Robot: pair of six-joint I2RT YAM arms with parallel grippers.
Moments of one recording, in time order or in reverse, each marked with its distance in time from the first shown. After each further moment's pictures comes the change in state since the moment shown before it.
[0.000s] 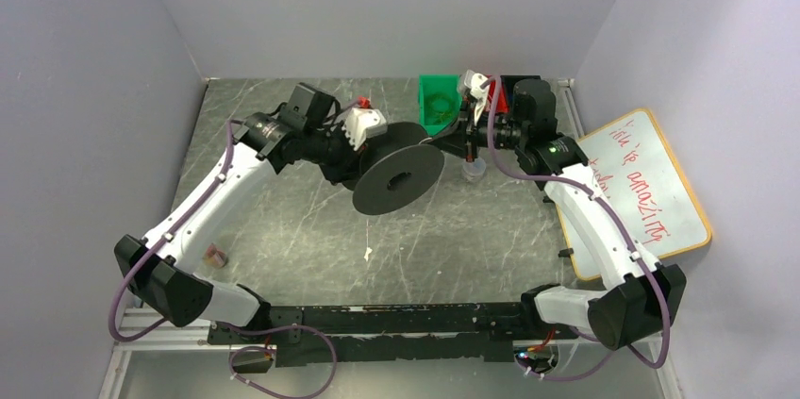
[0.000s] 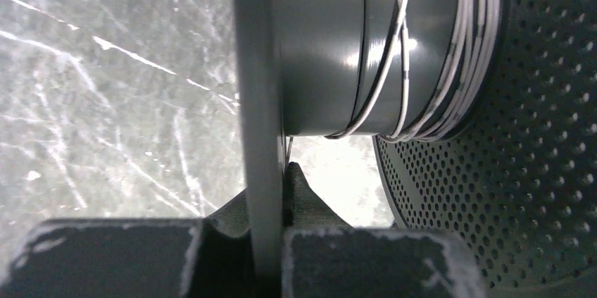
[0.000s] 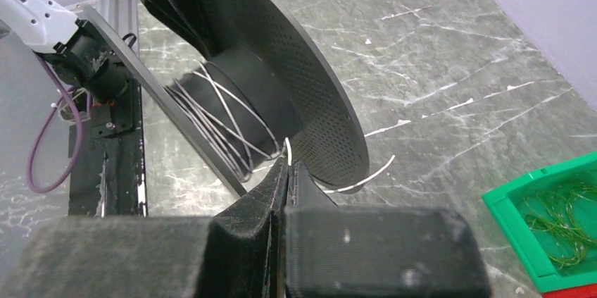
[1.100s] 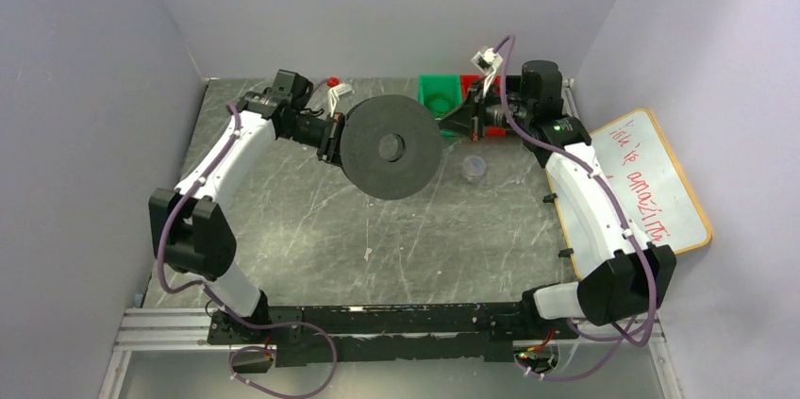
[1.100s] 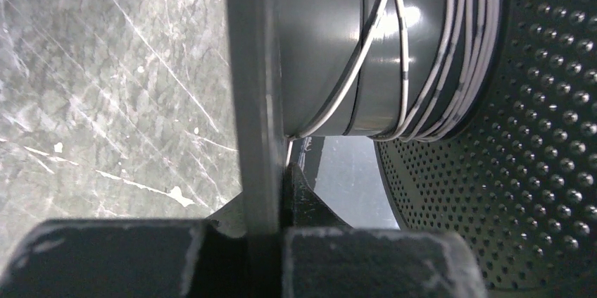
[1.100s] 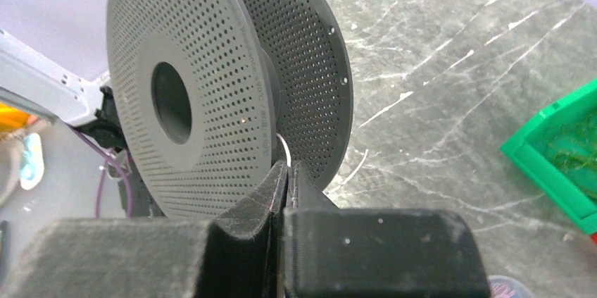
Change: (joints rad) left arm 0.300 0.217 0.015 -0.010 0.769 -0.207; right arm -0.068 0.109 0.130 -0.054 0.047 0.216
